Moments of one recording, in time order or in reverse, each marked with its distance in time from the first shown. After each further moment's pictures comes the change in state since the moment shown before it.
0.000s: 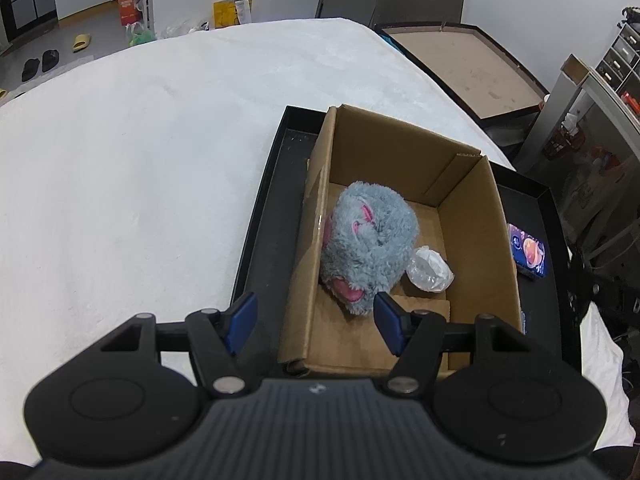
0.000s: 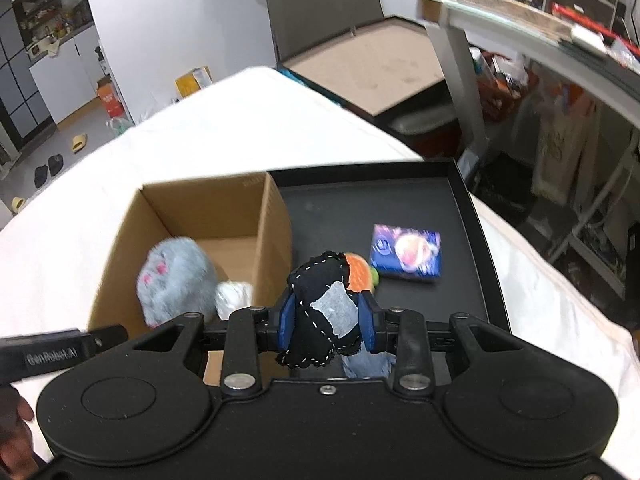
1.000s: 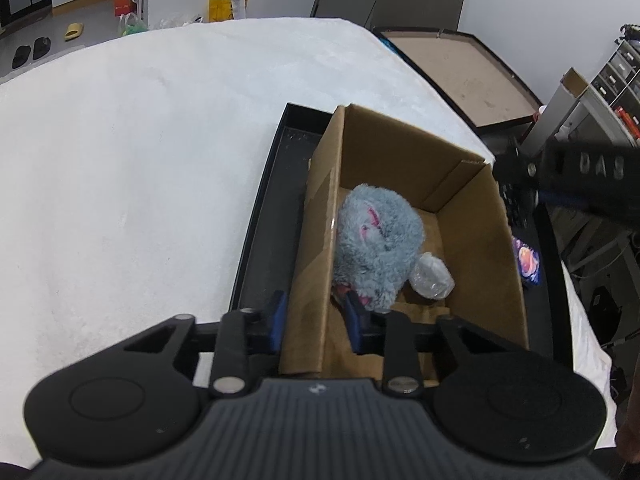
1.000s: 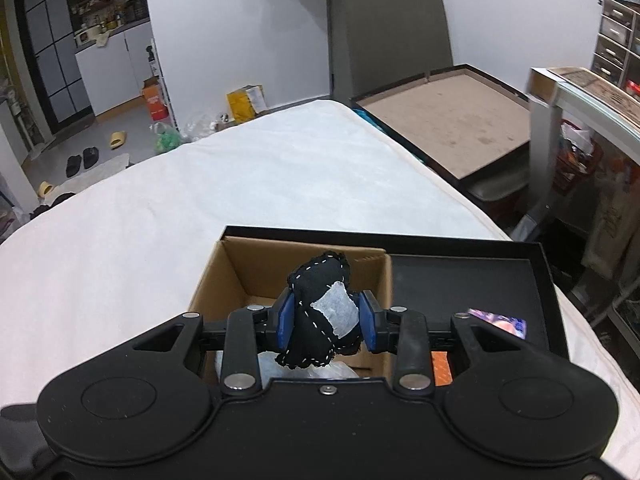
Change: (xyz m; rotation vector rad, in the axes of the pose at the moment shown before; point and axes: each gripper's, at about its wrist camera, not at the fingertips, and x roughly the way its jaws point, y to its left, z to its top) left arm 0.011 0.017 0.001 -0.032 -0.006 -0.065; right arm 0.022 0.081 0.040 -0.128 -0.082 0.078
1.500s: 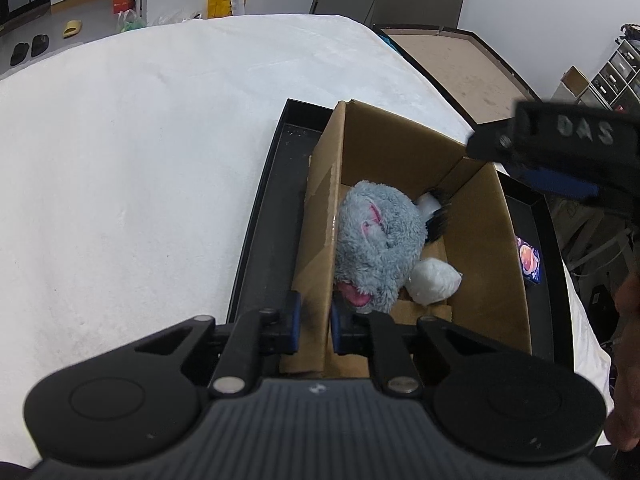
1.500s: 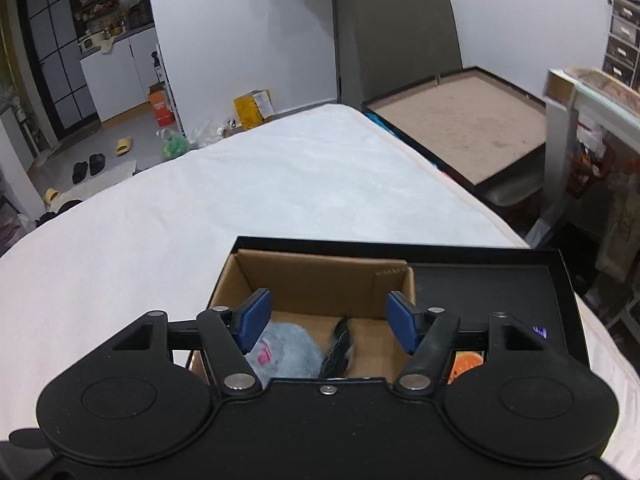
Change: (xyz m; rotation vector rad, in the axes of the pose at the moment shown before) left arm 0.004 0.003 -0.001 -0.002 0.009 -0.009; right arm 0.007 0.004 0.003 0.023 -0.009 0.024
